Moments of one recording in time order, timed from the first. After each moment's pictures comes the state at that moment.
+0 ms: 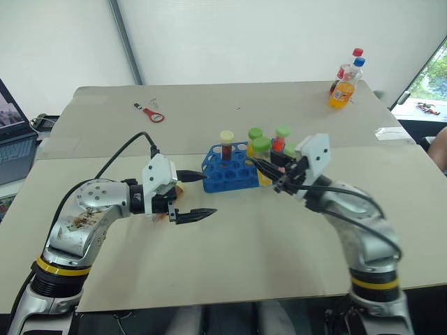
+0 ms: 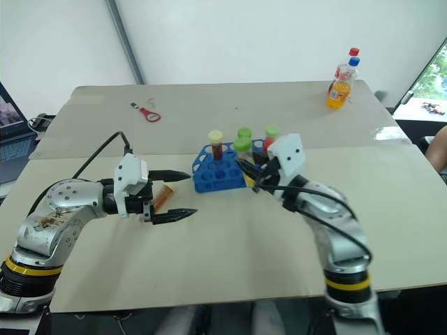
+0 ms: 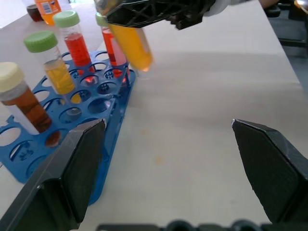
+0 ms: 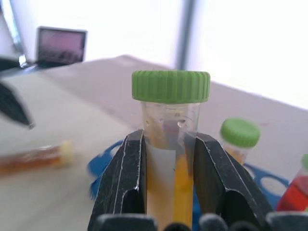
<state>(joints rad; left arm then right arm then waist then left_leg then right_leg) -0.38 0.72 -0.02 -0.34 -0.47 0.48 -1.05 -0.40 -0.26 0.01 -0.31 0.20 0.40 0.50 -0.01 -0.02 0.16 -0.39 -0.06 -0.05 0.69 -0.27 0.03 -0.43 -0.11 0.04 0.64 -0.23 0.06</state>
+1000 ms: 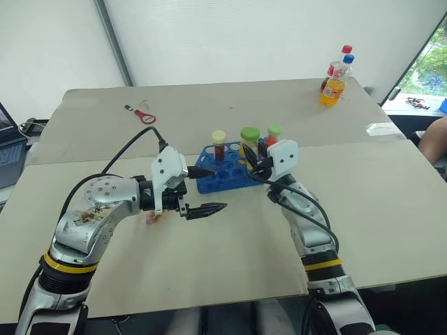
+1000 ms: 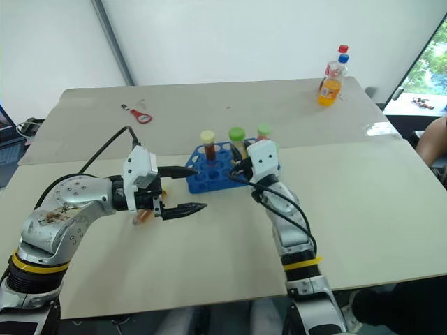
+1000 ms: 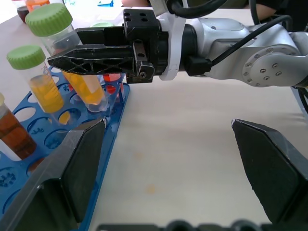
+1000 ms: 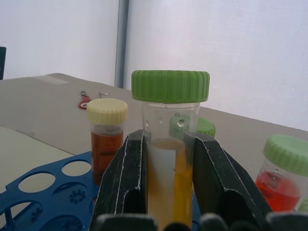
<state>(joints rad) -0.43 0.68 -0.05 -0.40 -0.50 0.61 -0.95 -0.50 -0.09 0.07 0.13 0.02 -0.05 0.29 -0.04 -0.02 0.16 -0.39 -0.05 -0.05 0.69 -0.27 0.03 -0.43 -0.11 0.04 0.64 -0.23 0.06</state>
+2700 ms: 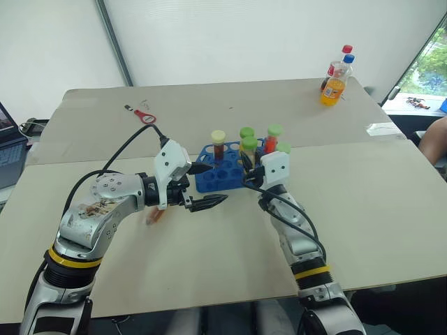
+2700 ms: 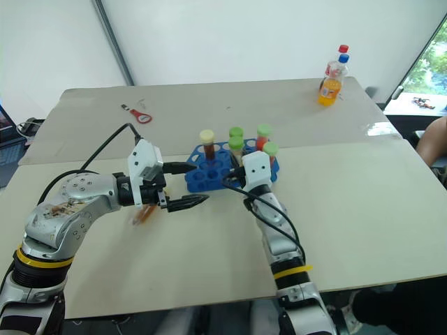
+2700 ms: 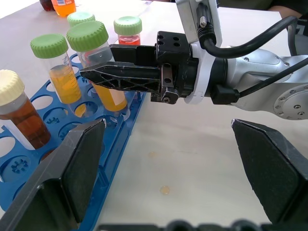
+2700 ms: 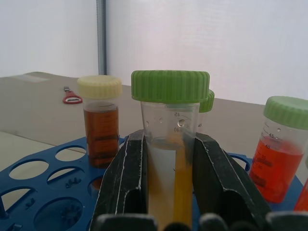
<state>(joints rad) -0.47 0.66 -0.06 -0.39 -0.52 0.70 -0.86 -0.45 -0.01 0.08 0.21 0.00 -0.12 0.16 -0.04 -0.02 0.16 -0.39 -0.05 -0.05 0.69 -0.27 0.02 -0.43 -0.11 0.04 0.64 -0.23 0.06</state>
